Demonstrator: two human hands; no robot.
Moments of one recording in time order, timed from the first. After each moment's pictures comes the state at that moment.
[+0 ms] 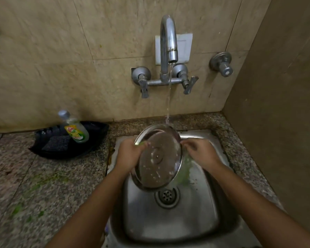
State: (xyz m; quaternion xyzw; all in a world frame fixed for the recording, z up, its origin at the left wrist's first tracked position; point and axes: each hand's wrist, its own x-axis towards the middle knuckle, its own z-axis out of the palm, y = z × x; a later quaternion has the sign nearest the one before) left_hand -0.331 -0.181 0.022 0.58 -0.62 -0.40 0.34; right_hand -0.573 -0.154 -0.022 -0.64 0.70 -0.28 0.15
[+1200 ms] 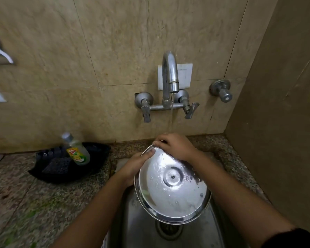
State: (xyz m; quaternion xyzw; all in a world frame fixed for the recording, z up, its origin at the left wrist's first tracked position) left_hand -0.343 -0.217 0.040 0.46 -0.45 -0.70 0.31; right_hand -0.521 -0.238 0.056 -0.80 0.54 -0.23 0.16
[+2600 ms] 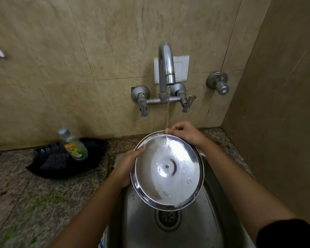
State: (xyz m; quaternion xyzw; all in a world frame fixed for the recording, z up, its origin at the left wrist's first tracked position) left_hand -0.332 -0.207 0.033 0.44 -0.43 -0.71 0.35; right_hand -0.562 -0.245 0.054 -0.62 0.56 -0.38 0.41
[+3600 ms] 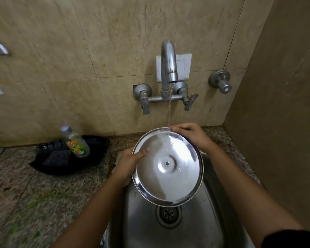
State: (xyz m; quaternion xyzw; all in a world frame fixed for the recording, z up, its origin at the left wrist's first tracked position) left_hand -0.329 -0.200 0.027 0.47 -0.46 -0.62 0.42; right_hand -0.566 -0.224 0.052 -0.56 0.53 -0.45 0.45
